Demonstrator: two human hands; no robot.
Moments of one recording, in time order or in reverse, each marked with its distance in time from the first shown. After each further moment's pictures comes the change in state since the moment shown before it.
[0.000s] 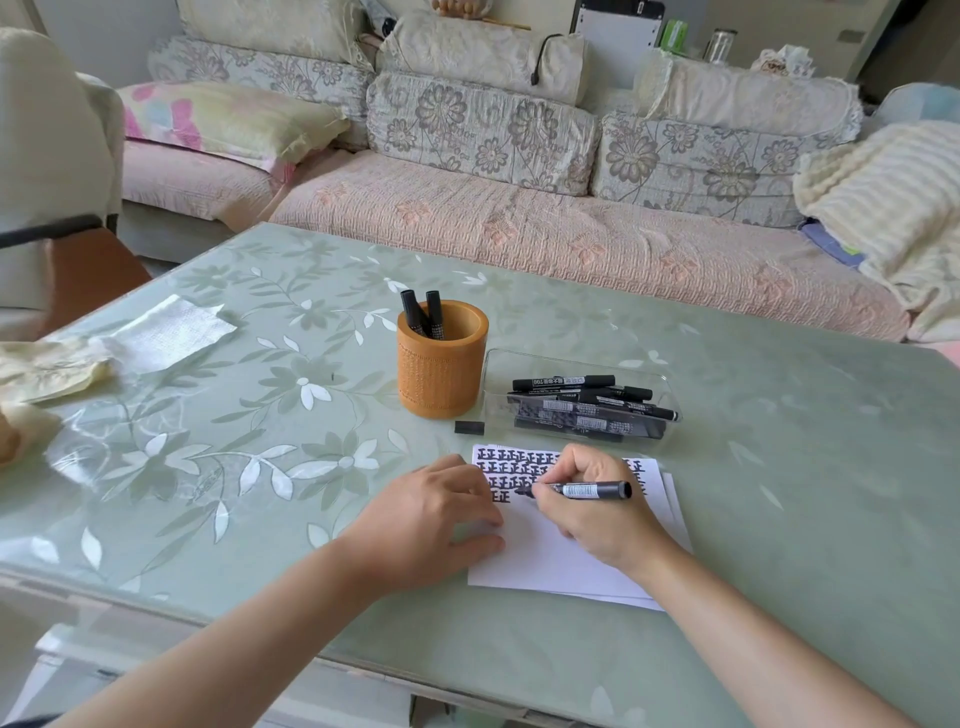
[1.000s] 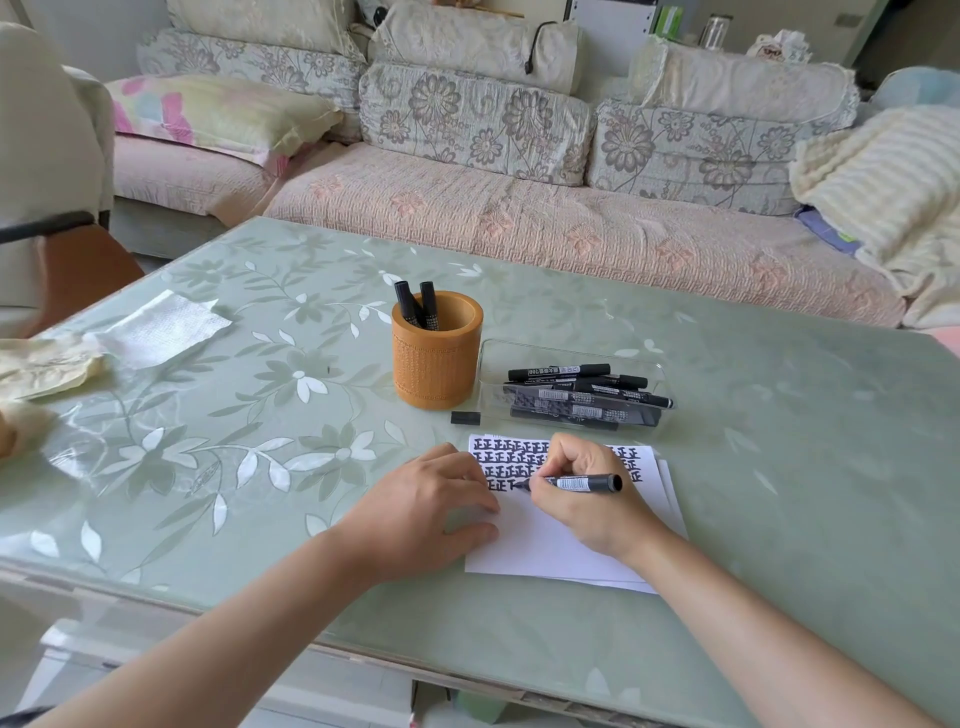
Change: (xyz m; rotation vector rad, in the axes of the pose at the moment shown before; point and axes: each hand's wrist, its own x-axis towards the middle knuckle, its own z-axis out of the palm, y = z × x) left_hand -0.002 -0.002 -0.001 -0.036 -0.046 -0.038; right_hand 0.002 0.007 0.000 -0.093 -0.042 -0.146
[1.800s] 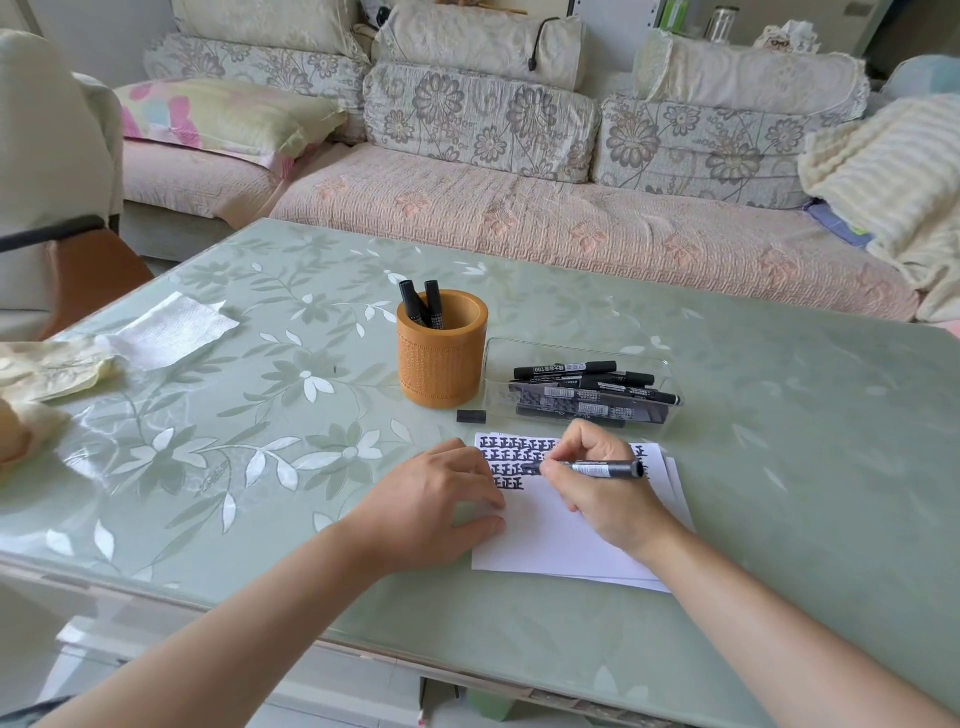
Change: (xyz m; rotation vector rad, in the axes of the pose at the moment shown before) left_hand 0.004 -0.001 -0.002 0.000 0.016 0.005; right_hand 0.001 -0.007 -0.004 0.228 0.021 0.049
